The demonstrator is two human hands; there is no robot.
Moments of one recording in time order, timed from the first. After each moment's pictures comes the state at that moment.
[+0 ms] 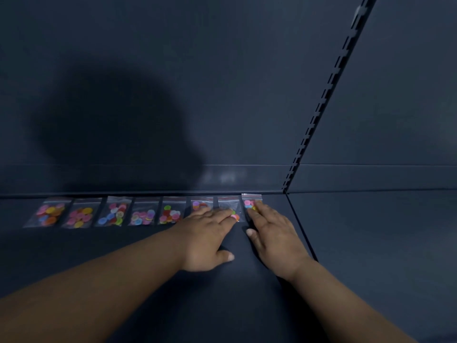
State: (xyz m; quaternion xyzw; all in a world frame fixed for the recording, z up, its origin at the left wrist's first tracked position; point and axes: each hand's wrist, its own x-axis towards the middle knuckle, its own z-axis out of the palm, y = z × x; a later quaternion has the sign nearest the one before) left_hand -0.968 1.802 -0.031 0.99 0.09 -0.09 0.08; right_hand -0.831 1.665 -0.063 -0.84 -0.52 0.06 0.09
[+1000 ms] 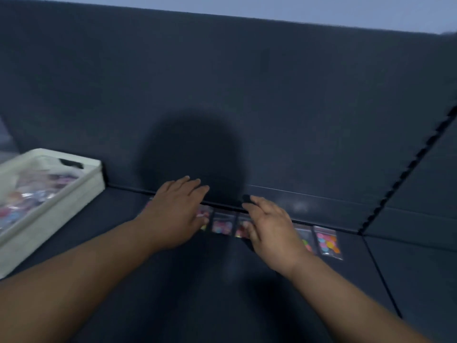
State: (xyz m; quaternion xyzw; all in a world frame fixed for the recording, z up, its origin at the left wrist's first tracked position) left_hand -1.110 1.888 0.023 0.94 0.34 0.07 -0.02; right_hand -0.923 1.773 -0.007 -0.74 -0.65 0.01 0.16
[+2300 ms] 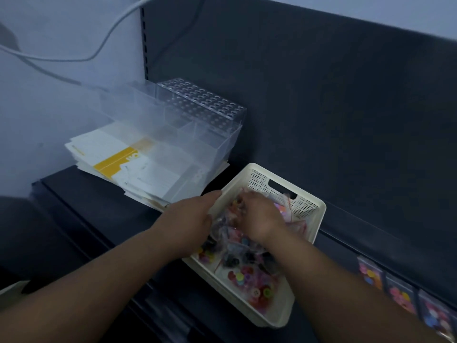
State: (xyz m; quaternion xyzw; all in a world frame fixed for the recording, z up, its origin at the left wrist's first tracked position) left_hand -1.503 2.070 -0.003 0.81 0.52 0.19 0.18; right_hand -1.322 2.102 -0.022 -0.69 -0.72 0.12 0.06
